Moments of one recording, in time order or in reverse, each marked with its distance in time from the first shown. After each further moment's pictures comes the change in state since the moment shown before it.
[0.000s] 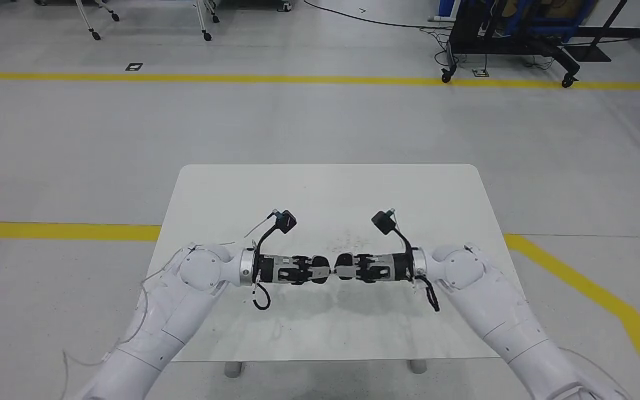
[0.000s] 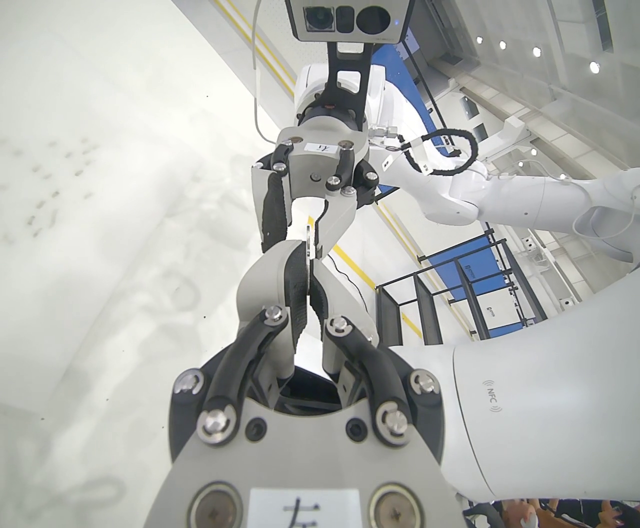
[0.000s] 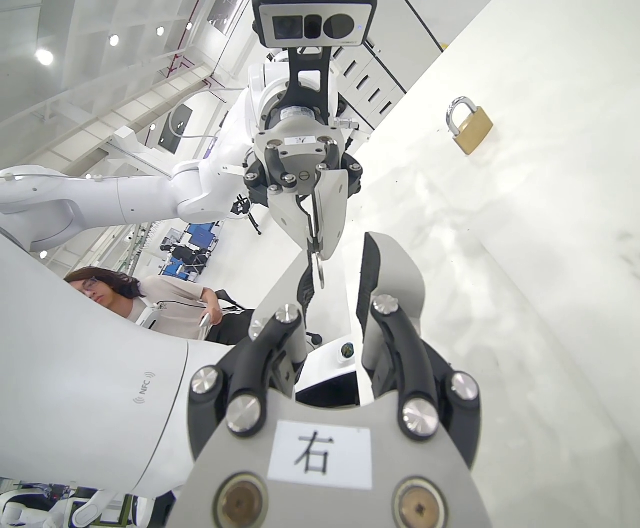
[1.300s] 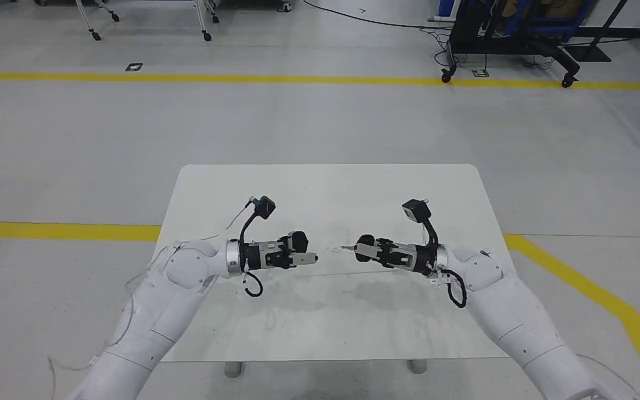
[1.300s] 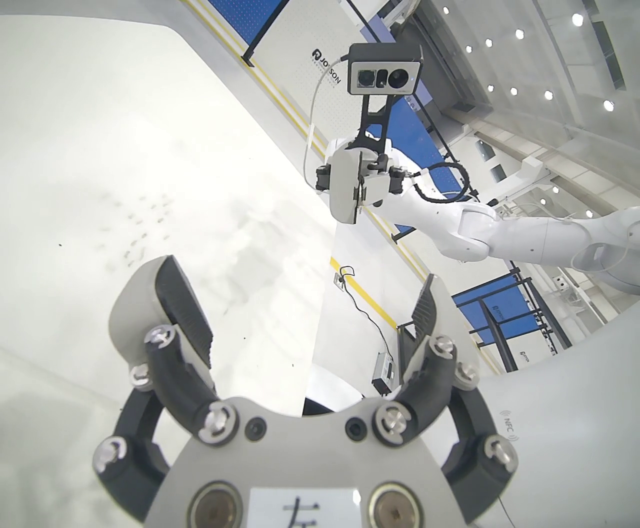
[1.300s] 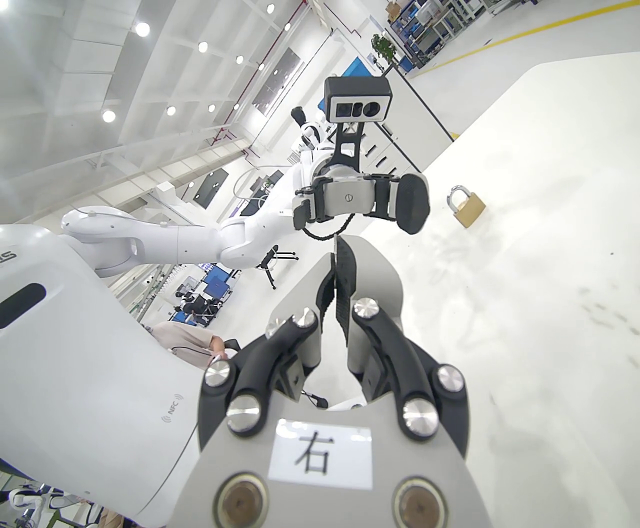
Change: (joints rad) left arm 0.018 0.026 -0.071 -0.023 0.085 -0.003 0.165; right arm -0.034 0.057 0.031 0.008 0.167 -0.119 -0.118
